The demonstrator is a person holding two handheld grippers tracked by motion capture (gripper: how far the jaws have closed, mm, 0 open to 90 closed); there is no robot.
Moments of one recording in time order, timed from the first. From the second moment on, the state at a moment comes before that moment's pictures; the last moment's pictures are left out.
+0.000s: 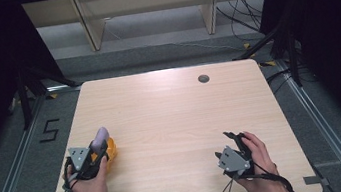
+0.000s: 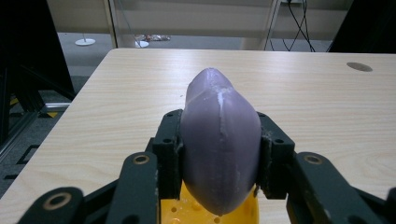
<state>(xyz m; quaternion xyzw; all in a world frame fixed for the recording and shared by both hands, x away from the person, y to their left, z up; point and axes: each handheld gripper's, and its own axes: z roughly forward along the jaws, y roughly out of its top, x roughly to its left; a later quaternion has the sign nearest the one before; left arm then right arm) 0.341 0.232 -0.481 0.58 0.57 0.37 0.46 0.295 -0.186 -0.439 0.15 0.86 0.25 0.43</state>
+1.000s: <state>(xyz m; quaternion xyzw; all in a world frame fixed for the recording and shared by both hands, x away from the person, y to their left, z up) 0.346 0.229 -0.493 0.60 0.59 0.33 0.43 0.295 -0.185 -0.440 0.16 0.86 0.25 0.42</state>
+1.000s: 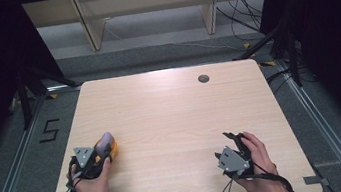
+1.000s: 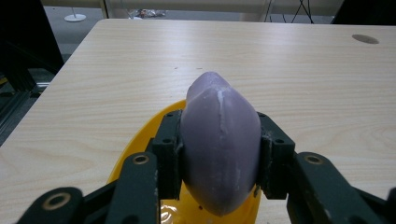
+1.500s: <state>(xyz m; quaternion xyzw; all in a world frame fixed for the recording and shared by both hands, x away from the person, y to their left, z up) 0.348 0.229 -0.492 0.62 0.59 0.33 0.41 0.295 -0.184 -0.440 0.16 0.86 0.25 0.42</state>
